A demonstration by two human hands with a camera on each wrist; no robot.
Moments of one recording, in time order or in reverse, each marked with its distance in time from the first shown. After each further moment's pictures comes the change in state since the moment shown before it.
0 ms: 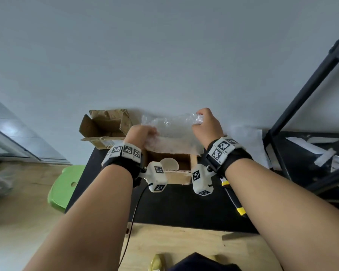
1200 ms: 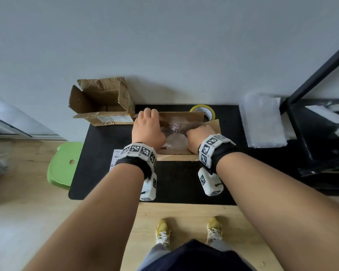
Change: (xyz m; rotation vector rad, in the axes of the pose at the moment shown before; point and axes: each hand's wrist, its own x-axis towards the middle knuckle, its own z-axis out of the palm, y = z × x) left_hand 0.041 -0.078 0.022 0.904 0.311 0.600; right_hand -0.011 0.041 0.106 -0.945 -0.574 -0.225
